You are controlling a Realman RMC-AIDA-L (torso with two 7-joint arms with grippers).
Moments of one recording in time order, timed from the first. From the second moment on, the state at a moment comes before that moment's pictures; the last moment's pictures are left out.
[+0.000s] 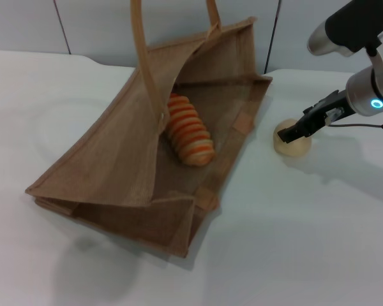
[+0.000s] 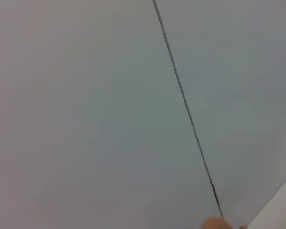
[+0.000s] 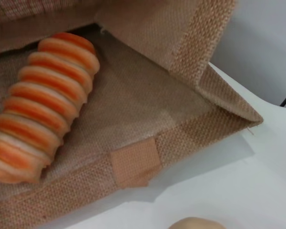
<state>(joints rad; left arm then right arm) -0.69 -2.03 1.24 1.84 -0.55 -1.31 0.52 1.00 2.02 -1.16 -0.54 0.58 0.98 -0.88</state>
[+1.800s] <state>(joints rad) -0.70 -2.03 1.24 1.84 -0.55 -1.32 0.52 1.04 2.02 -1.16 -0.40 0.59 0.89 -0.90</state>
